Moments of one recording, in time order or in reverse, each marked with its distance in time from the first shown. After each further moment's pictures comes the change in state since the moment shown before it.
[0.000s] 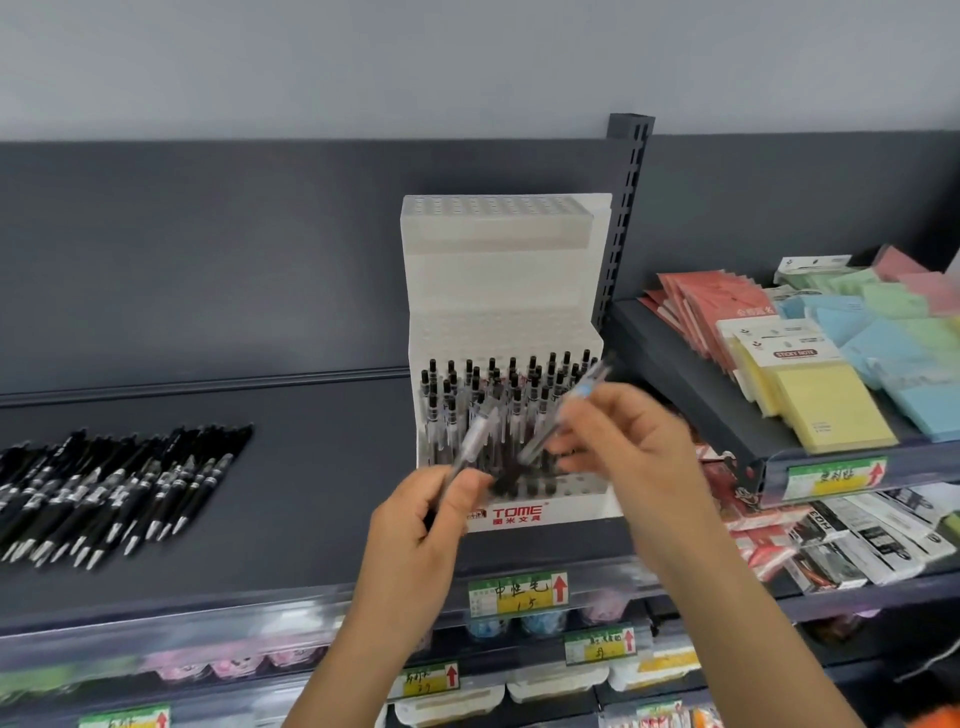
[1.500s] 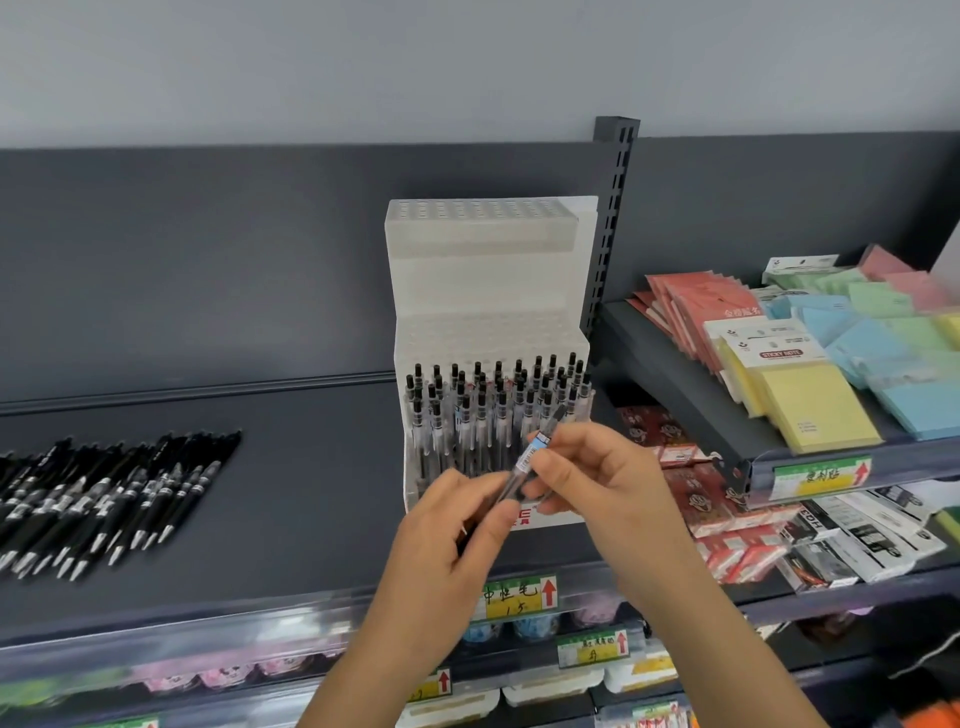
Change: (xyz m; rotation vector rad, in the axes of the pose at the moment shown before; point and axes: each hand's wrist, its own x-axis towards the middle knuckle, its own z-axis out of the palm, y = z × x) left_hand -0.002 0.005 0.016 0.204 -0.182 0.227; right_hand -0.012 0.012 0.000 0.022 -0.083 -0.003
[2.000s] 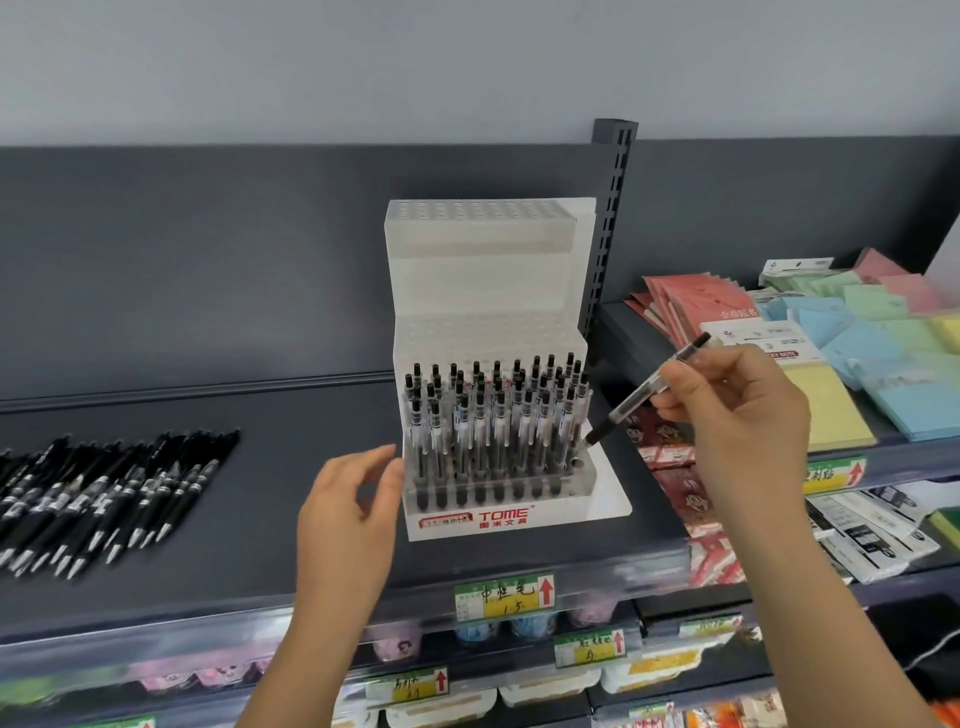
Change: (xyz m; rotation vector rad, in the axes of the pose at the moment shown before) left_hand 0.009 -0.042 -0.028 0.165 0.427 -0.320; right_hand 0.025 -0.024 -0.058 -0.243 0.514 -0.267
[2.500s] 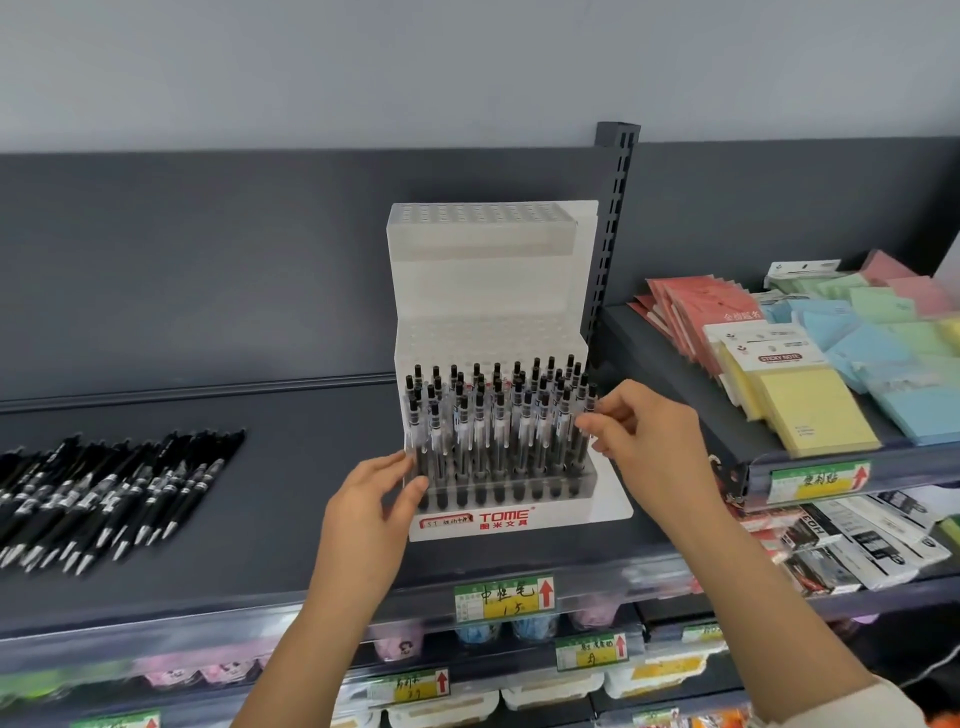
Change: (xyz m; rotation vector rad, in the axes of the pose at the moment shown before) left_hand 0.007 -0.017 0.015 0.105 -0.157 0.044; right_hand 0.001 0.037 0.026 -0.486 -0.351 -0.036
